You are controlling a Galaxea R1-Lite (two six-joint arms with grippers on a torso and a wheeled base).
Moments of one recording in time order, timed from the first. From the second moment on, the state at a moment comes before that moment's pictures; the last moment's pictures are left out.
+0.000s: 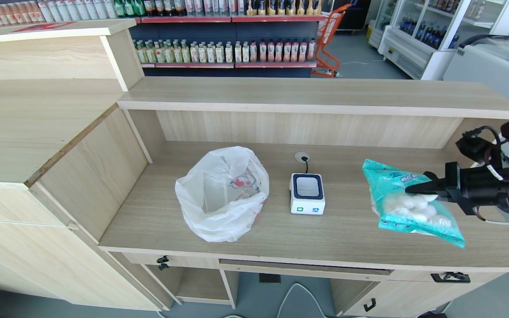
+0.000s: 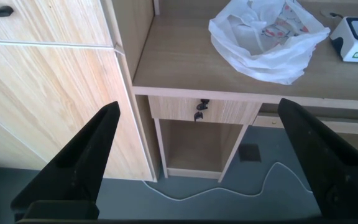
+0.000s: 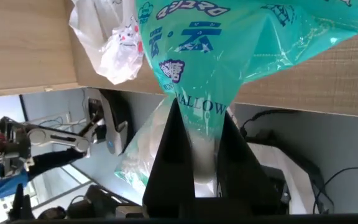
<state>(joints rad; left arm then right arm) 0.00 0.00 0.00 0.00 0.00 0.00 -0.14 1.66 -1.05 0.13 0.68 0.31</state>
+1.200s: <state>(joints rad) 0.00 0.00 0.00 0.00 0.00 0.00 0.03 1.42 -1.35 0.73 0.88 1.30</state>
